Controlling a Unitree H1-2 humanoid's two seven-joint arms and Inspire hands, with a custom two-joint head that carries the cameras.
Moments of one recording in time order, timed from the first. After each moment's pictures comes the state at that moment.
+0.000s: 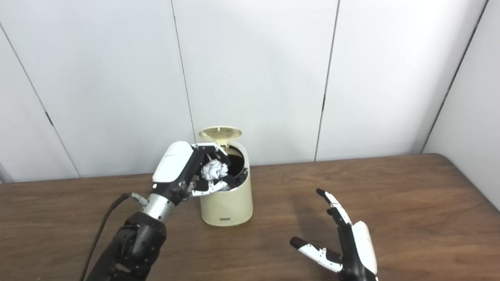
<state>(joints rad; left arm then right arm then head) -0.57 0.13 -0.26 0.18 0.73 -0.14 0.05 0.00 -0.12 0.04 -0.07 -0.50 -0.17 -0.28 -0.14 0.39</state>
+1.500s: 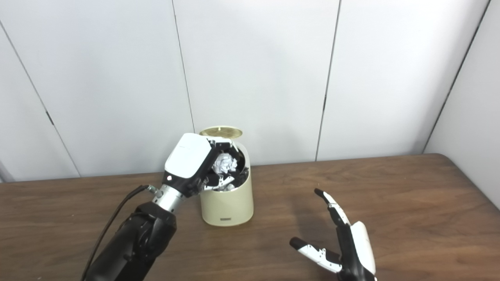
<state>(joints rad) -0.67 0.18 -0.39 0.32 0.93 -0.26 0.28 0.01 -0.12 0.05 -0.08 -0.47 -0.19 -0.27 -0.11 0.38</state>
